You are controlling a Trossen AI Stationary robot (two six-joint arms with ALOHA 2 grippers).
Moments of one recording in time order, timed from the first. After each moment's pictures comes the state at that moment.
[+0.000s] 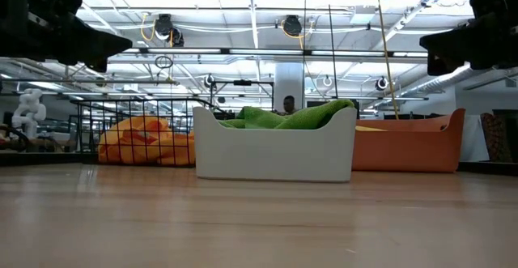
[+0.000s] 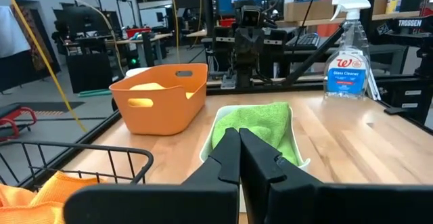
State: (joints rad) left arm -0.07 0.00 0.02 -0.02 -0.11 0.08; right arm 0.12 0.00 0.02 0.03 0.05 -0.11
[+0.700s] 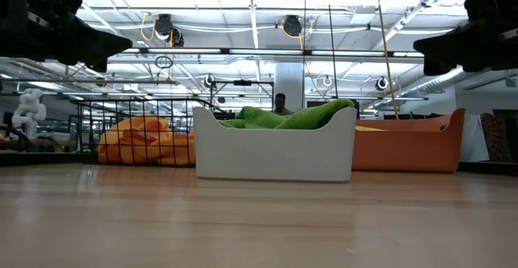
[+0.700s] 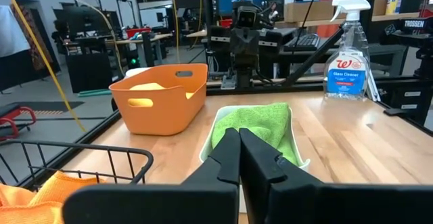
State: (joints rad) left arm -0.07 0.00 0.02 -0.01 -0.11 0.08; right arm -0.03 0.00 0.02 0.03 -0.08 -0.15
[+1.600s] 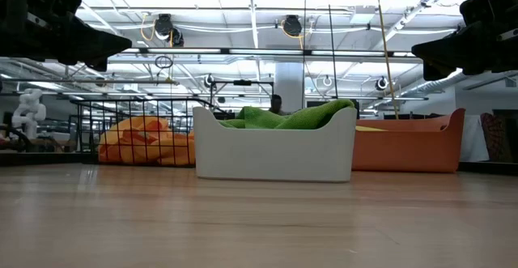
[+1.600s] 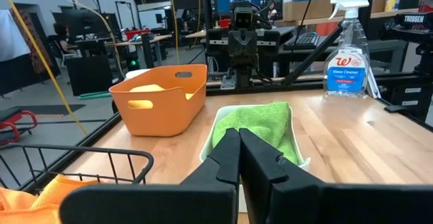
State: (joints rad) left arm -0.07 0.00 0.02 -0.01 -0.11 0.10; right arm -0.03 0.03 0.02 0.03 -0.07 -0.09
